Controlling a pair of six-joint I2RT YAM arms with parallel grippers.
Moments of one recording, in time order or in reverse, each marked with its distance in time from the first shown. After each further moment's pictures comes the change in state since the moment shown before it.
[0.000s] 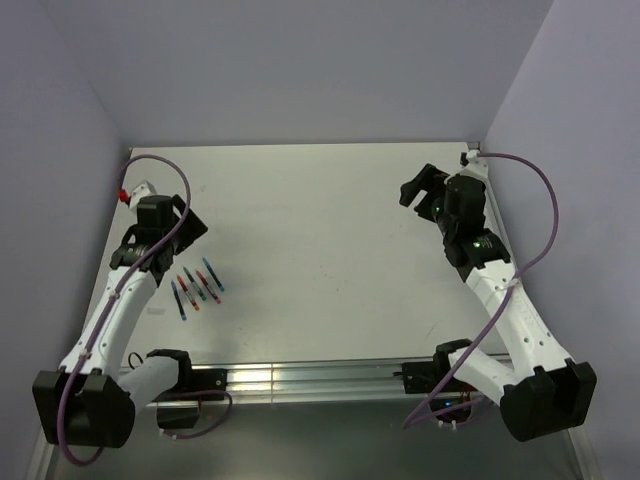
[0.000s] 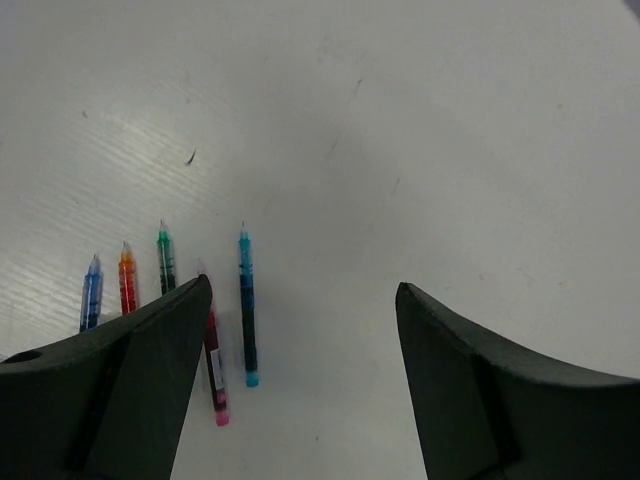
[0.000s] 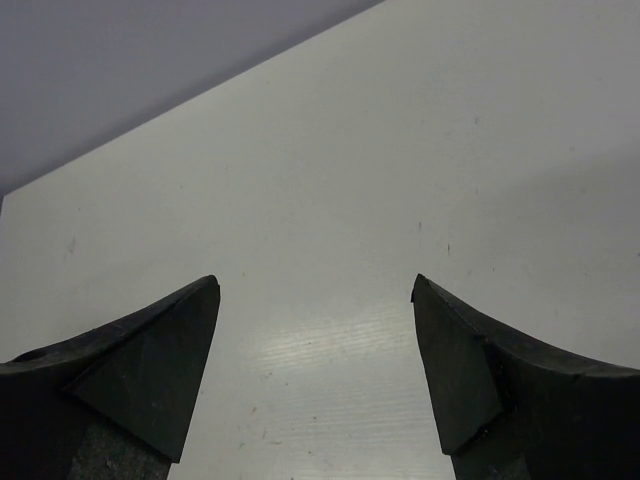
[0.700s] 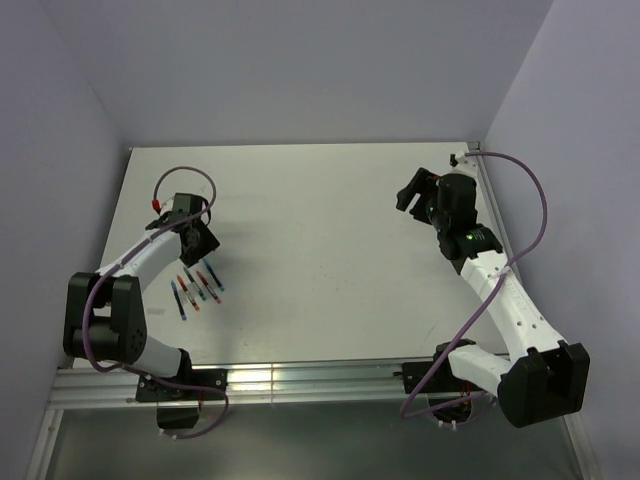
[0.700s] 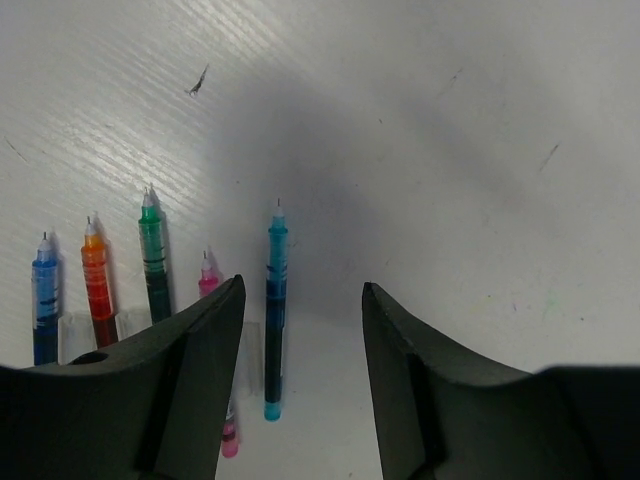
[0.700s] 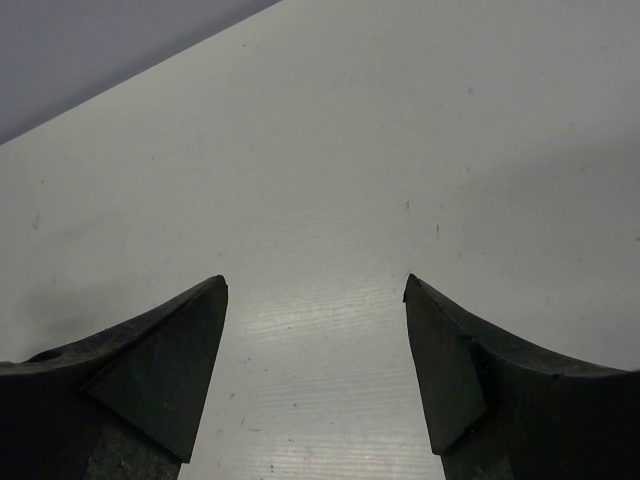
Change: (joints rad) left arm -0.032 0.439 0.035 0.002 -0.013 -0.082; right arm -0.003 0.085 -0.005 -0.009 -0.034 -0.024
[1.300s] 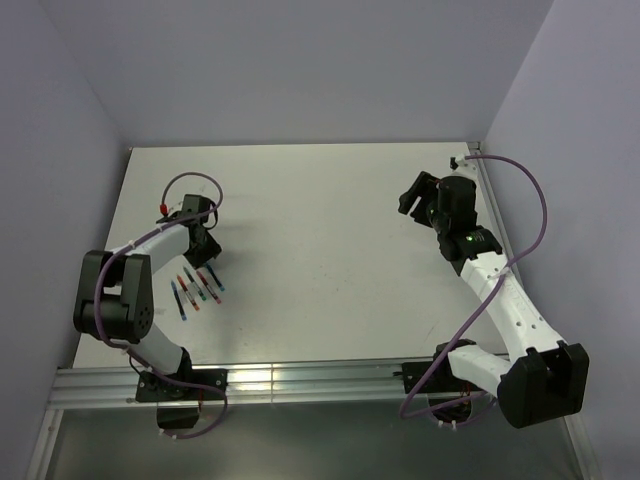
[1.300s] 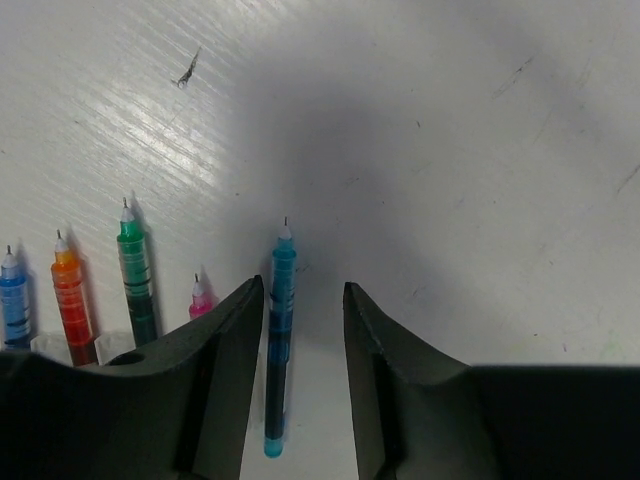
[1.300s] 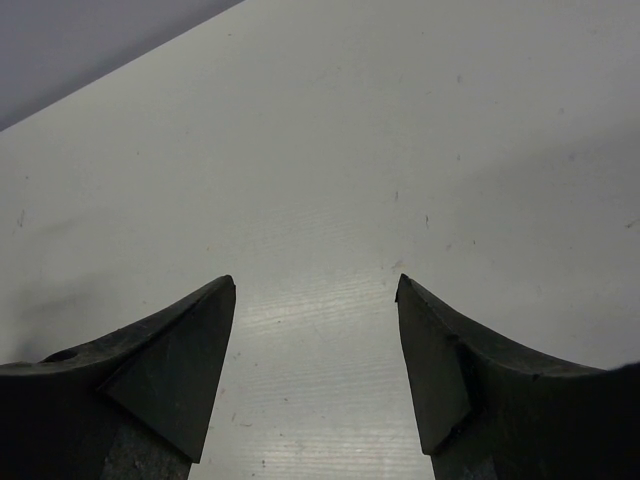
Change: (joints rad) left arm -0.015 0.141 0.024 0.005 -0.022 -0.021; right arm -0.008 -0.004 -0.019 -0.008 0.003 -0.003
